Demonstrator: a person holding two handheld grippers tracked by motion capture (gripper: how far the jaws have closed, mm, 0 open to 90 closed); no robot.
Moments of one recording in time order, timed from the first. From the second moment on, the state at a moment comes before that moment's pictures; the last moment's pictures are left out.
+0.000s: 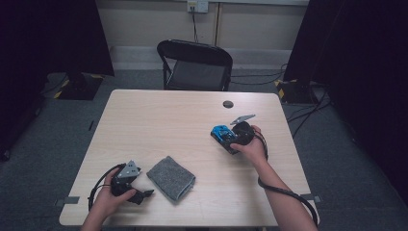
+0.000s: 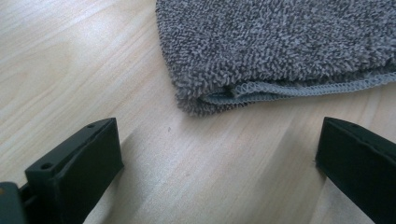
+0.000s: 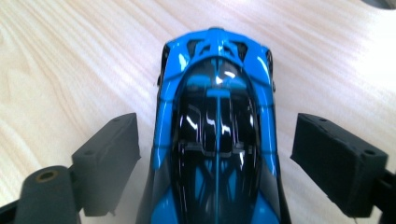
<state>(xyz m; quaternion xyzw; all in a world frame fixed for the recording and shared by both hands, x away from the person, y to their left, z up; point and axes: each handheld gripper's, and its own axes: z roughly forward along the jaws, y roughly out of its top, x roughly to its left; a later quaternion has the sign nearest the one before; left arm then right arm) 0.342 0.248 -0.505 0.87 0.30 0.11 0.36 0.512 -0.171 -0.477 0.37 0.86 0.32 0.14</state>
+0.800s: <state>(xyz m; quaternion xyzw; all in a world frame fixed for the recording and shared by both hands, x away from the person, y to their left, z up) 0.342 0.248 -0.505 0.88 0.30 0.11 0.37 0.522 -0.161 -0.489 0.39 0.86 0.29 0.12</state>
